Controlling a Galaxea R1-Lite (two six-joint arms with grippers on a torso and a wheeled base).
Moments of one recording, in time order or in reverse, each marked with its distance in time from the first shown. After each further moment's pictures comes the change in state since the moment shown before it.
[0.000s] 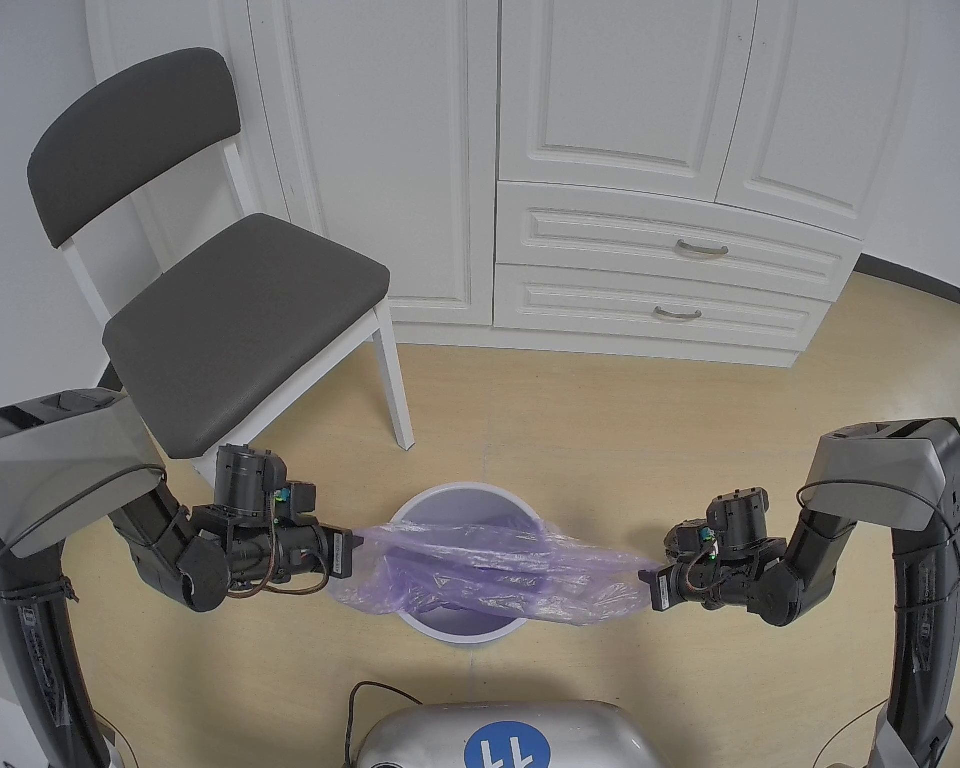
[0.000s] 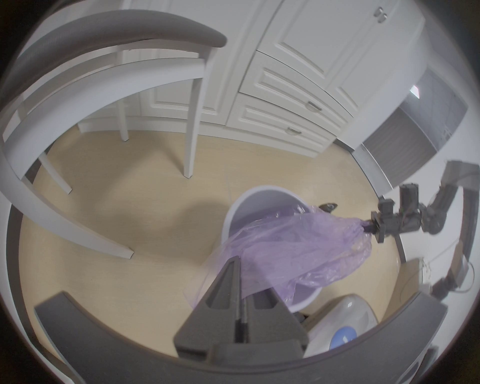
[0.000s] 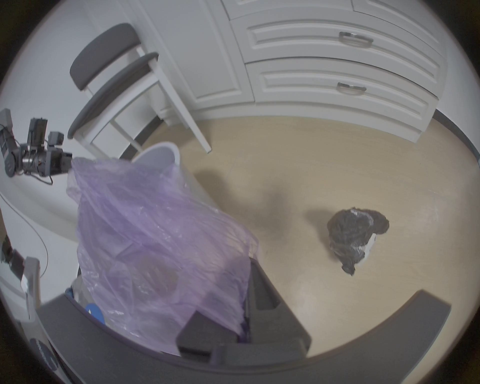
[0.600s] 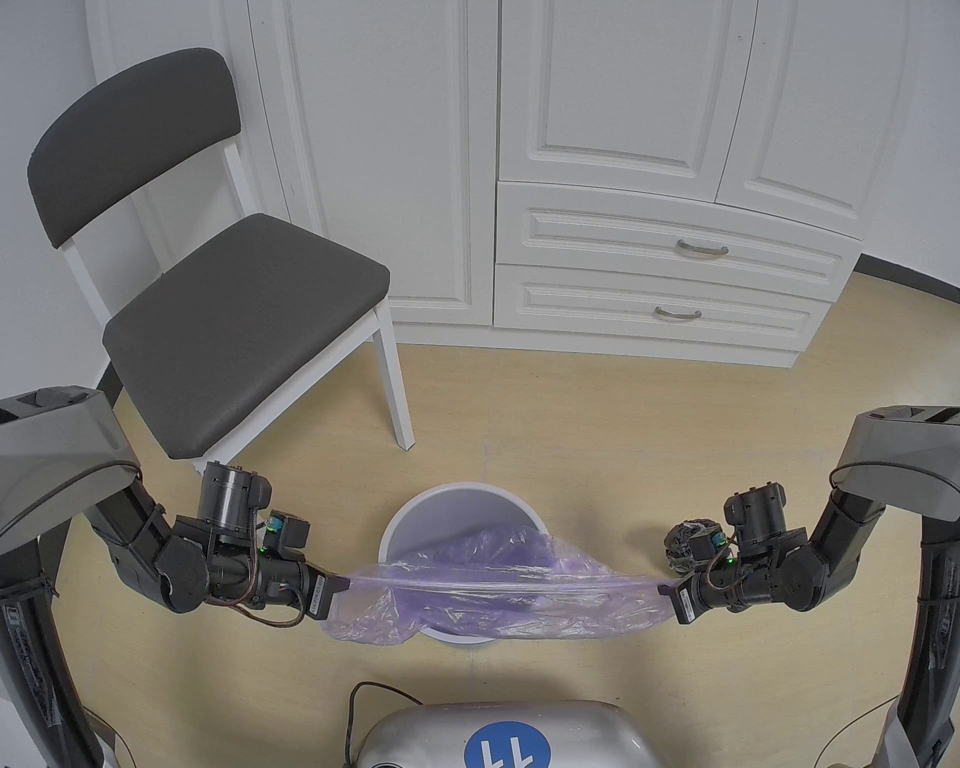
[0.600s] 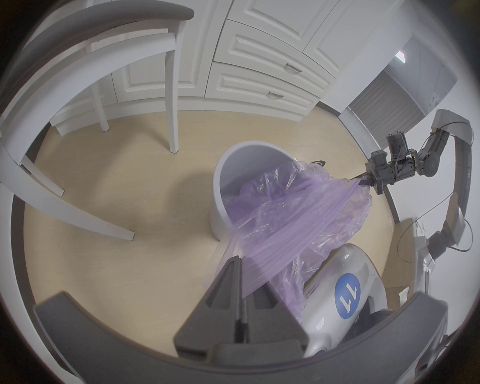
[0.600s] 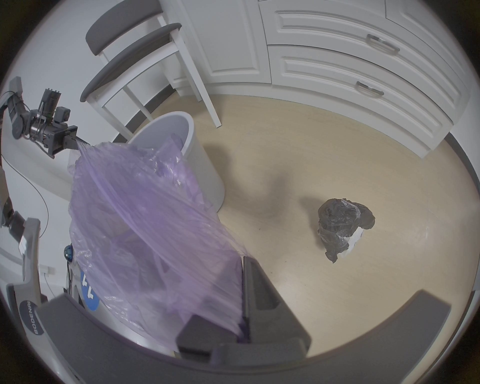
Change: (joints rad) left arm 0.046 -0.057 0.061 0.207 -0.074 0.229; right arm -0.048 -0.106 0.032 0.227 0.006 -0.210
